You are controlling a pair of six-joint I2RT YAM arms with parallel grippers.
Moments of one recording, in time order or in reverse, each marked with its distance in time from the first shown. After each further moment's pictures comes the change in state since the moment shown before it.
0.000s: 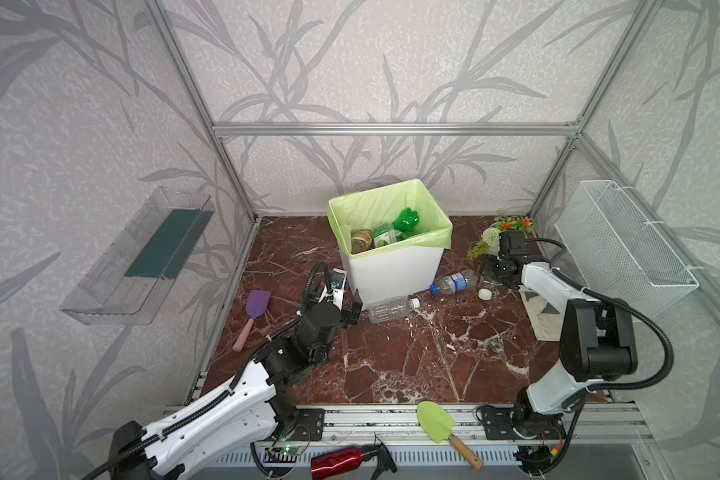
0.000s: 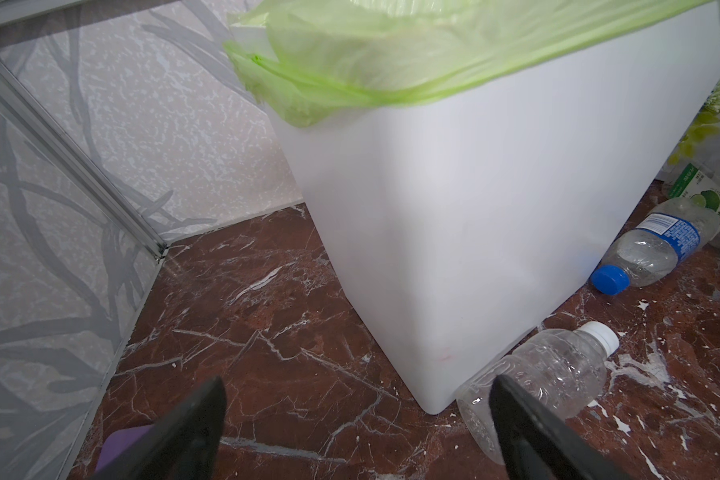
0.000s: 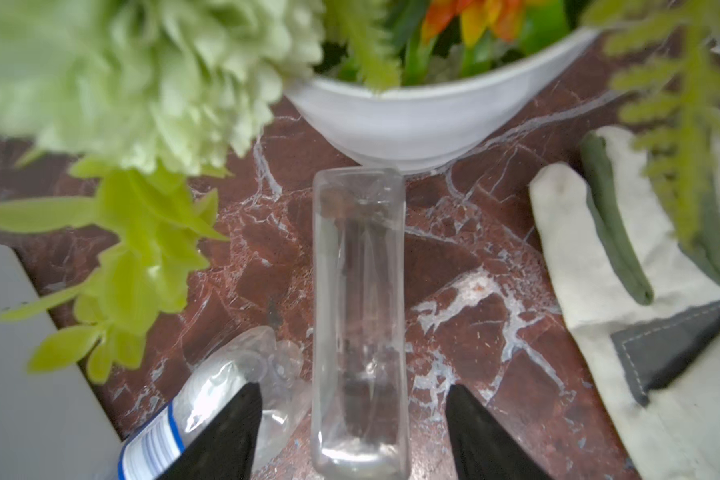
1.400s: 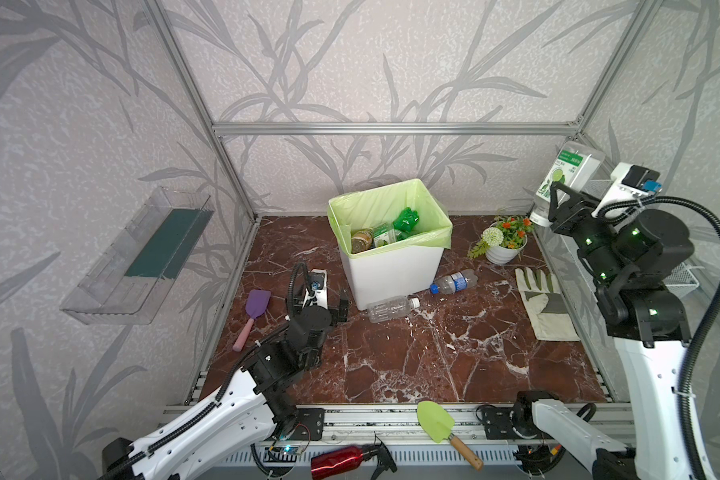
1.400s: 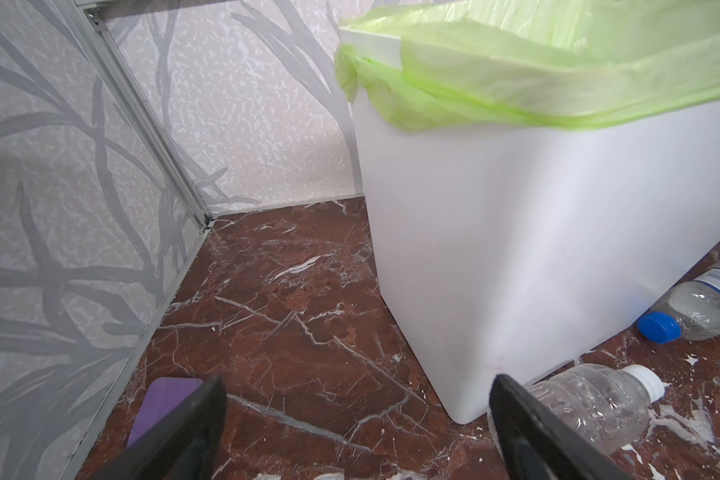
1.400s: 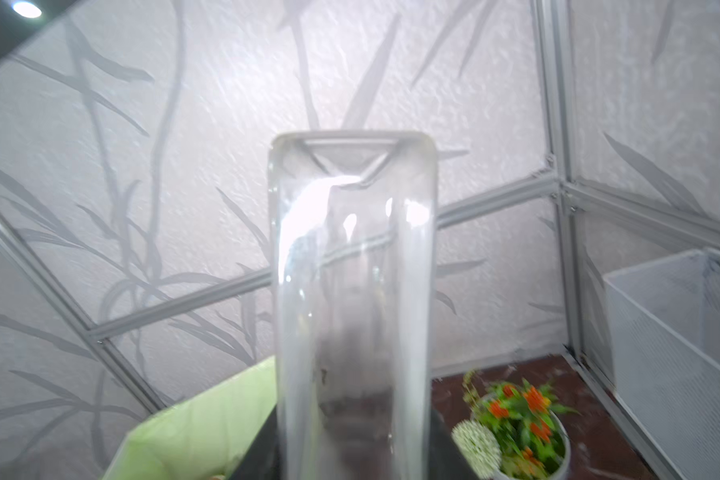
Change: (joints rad) left arm 0.018 -0.093 -0.001 -0.102 -0.109 -0.113; right arm 0.028 -0.666 0.406 0.039 -0.181 -0.035
